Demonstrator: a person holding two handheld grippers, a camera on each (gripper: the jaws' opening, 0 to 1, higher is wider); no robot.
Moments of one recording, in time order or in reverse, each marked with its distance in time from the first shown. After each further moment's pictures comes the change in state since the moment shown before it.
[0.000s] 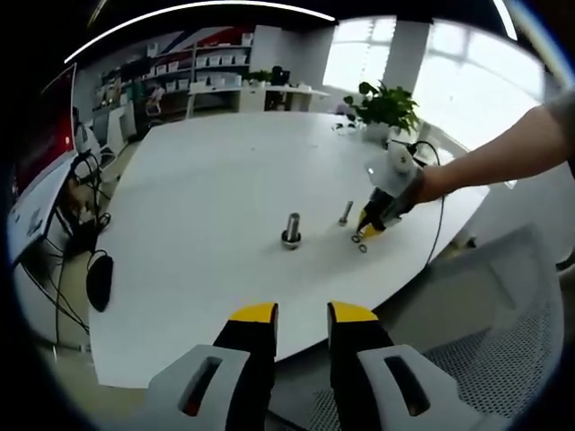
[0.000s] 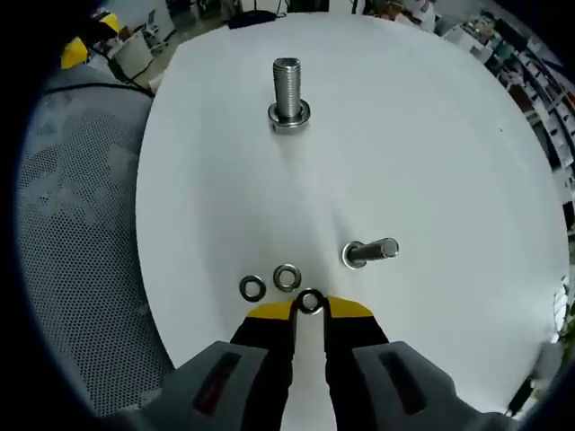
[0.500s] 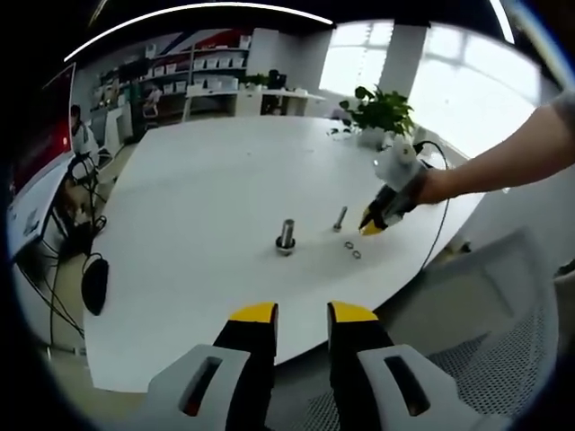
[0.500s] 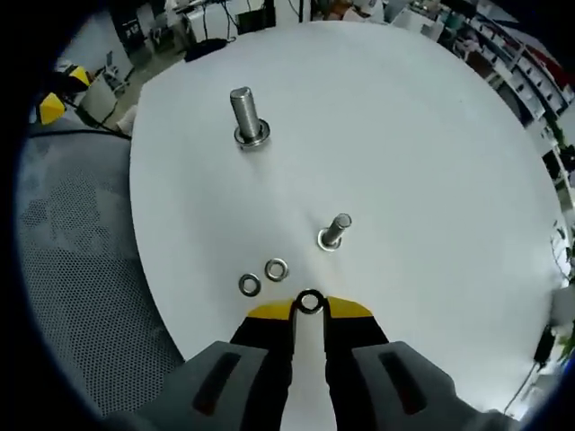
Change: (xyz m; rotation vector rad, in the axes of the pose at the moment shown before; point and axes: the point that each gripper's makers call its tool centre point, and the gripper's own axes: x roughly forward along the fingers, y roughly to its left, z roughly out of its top) left arm -0.004 -0.005 0.009 -0.009 -0.051 -0.035; right arm -0.033 -0.007 -0.001 0.178 -0.026 -0.068
